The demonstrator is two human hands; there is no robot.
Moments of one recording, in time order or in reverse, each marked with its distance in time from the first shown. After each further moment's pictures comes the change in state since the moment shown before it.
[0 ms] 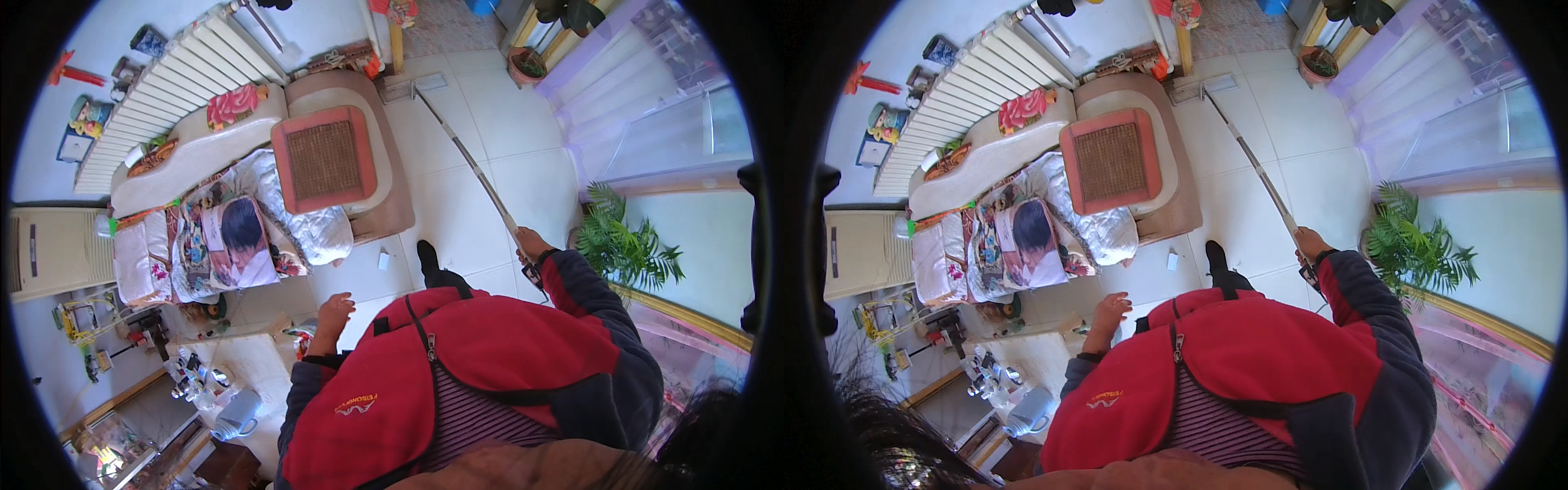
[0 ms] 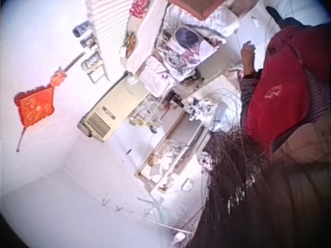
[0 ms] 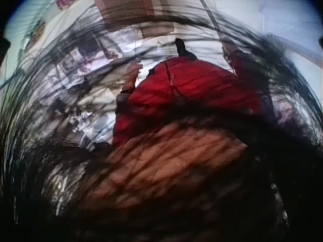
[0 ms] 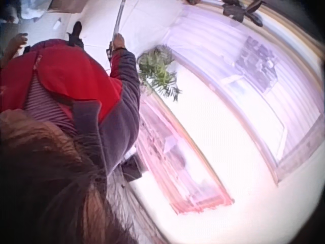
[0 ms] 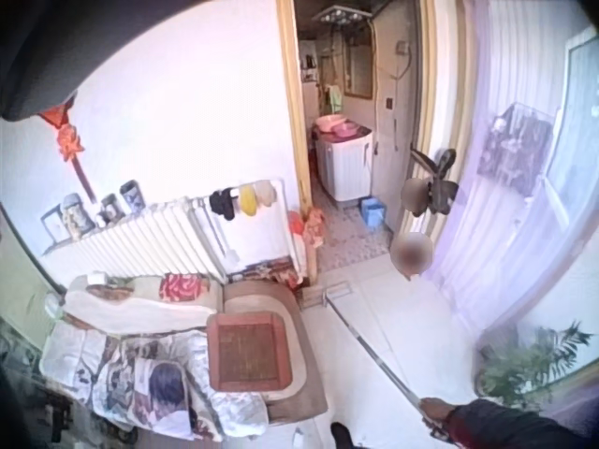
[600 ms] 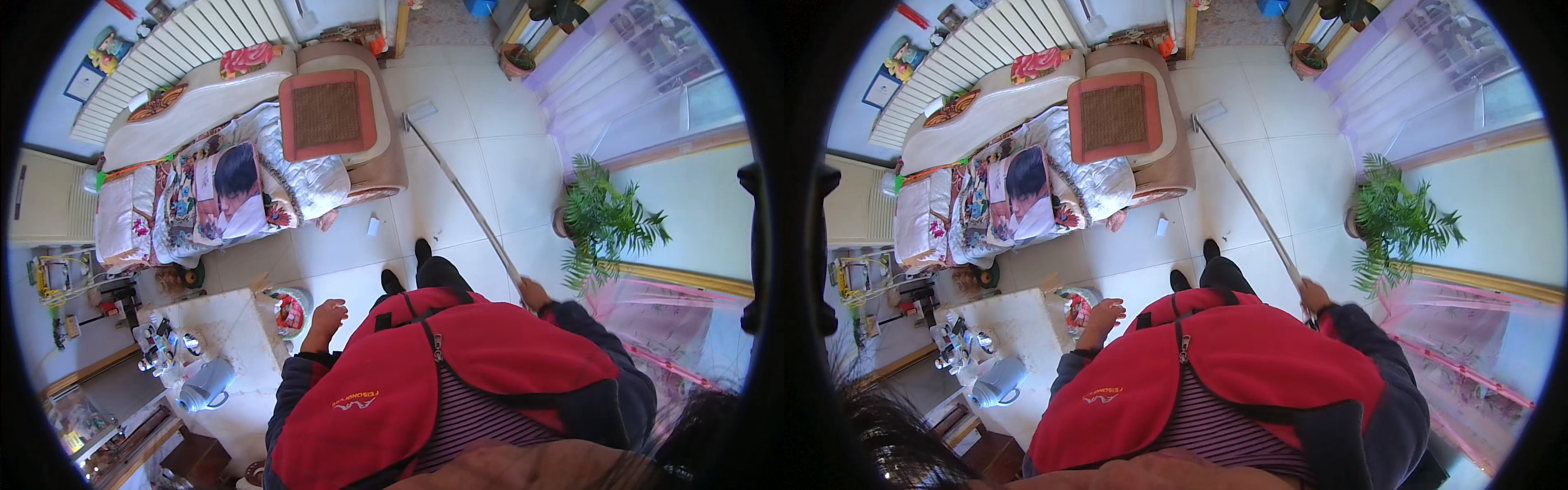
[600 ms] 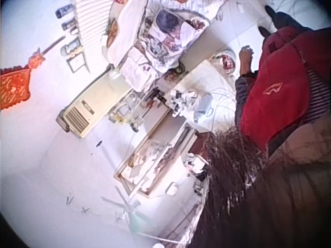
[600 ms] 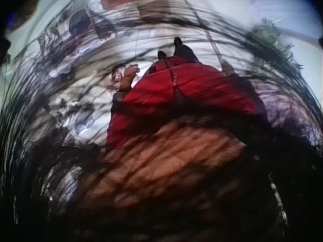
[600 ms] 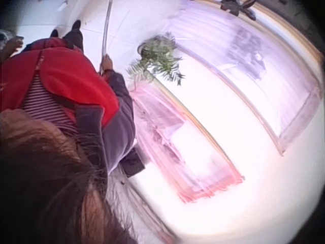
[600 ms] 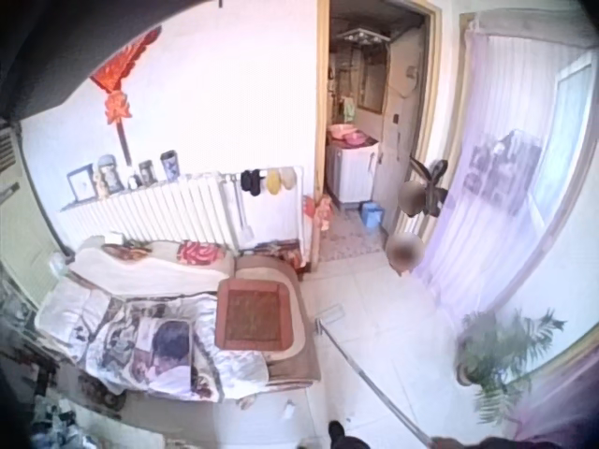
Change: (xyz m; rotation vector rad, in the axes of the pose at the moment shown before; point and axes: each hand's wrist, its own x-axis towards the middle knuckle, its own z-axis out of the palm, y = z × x) left_hand -0.139 -0.204 -0.009 -0.032 -0.053 -0.175; right_hand -0.157 0.296 0.077 -0.619 0.144 -0.304
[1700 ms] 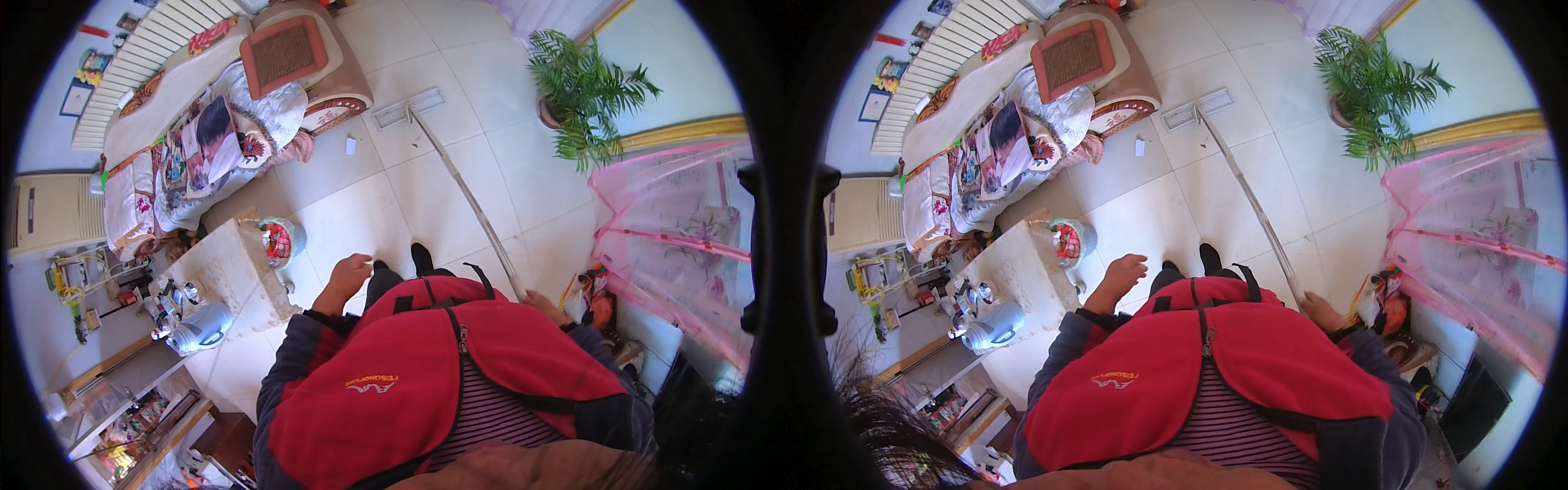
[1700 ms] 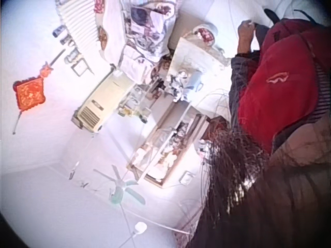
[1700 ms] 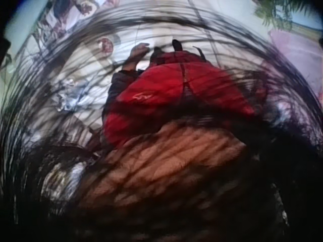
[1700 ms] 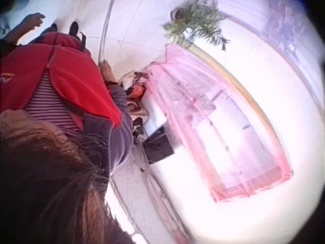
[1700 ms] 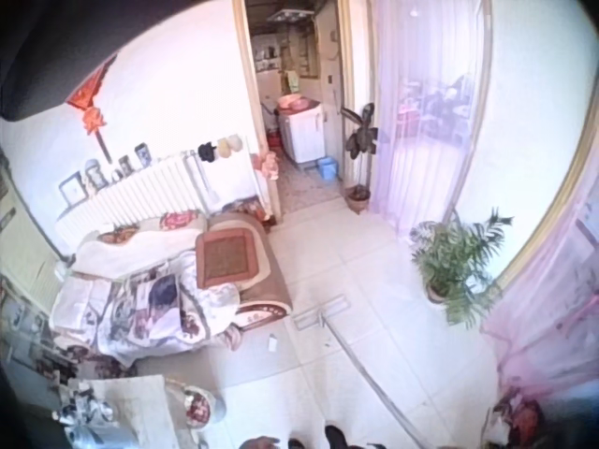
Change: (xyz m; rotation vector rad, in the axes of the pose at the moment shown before) left_hand -0.195 -0.162 0.184 0.450 -0.215 0.349; right_hand -0.384 0.203 0.196 0.254 -0.141 0.031
